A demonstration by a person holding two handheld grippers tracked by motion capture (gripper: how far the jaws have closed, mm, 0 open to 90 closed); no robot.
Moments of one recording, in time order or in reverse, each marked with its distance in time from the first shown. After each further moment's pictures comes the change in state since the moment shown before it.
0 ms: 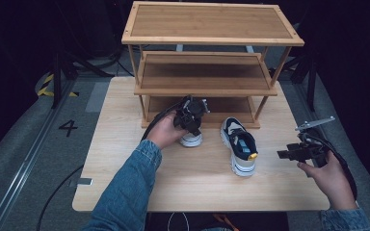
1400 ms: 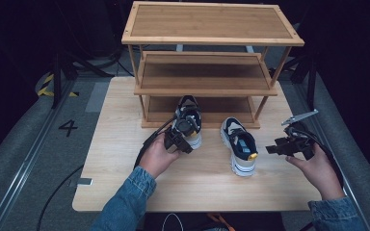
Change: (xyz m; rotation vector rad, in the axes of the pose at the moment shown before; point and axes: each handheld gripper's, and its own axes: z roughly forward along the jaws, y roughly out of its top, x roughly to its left) left arm -0.049 -0.054 -0.003 -0.029 -0.015 -0.211; right arm 0.014 0.027 0.017 0.011 0.036 -0.074
